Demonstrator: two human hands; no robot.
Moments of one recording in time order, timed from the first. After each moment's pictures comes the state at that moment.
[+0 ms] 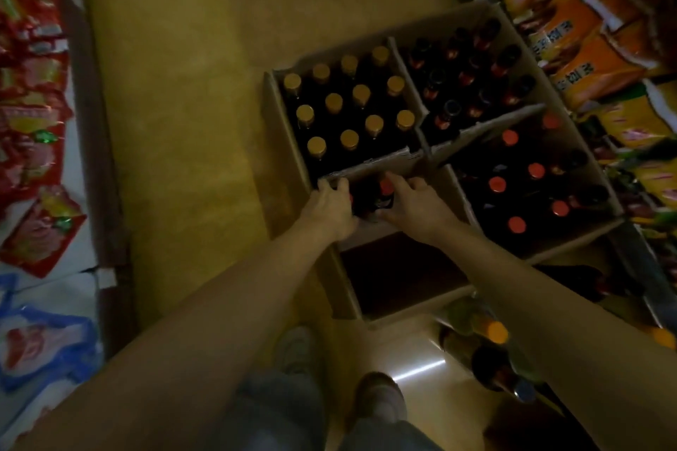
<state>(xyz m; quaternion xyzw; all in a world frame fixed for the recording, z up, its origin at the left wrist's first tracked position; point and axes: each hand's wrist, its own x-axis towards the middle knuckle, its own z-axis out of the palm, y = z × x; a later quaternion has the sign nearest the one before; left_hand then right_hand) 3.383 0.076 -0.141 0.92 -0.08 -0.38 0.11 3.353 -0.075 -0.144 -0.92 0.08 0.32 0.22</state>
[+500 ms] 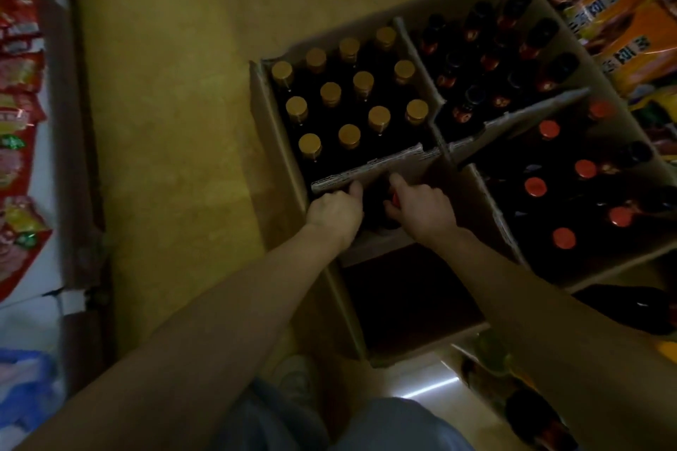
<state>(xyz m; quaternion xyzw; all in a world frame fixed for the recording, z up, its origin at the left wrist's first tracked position) 3.401 0.058 -0.212 0.94 -0.18 -0.29 -0.01 3.380 -0.082 -0.225 -0.96 0.02 0.22 0.14</state>
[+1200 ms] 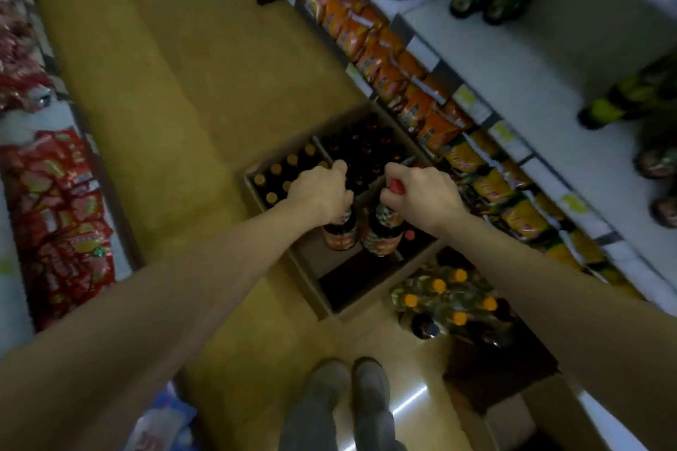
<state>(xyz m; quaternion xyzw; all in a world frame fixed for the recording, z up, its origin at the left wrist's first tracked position) 3.392 0.004 0.194 0.92 -0.27 -0.28 0.04 3.310 -0.141 0.195 -0.97 0.10 0.11 0.20</state>
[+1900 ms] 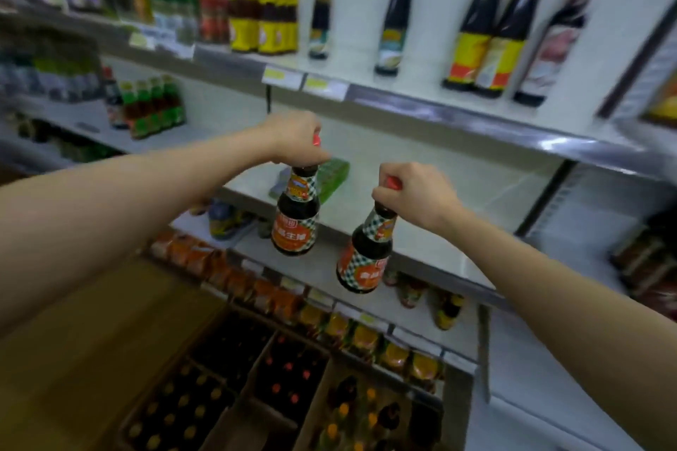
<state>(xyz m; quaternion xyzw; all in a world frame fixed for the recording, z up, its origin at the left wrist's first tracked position) 3.340 -0.127 0.690 0.81 -0.58 0.00 0.08 3.159 -0.204 0.644 -0.92 0.35 -0.17 0.09</state>
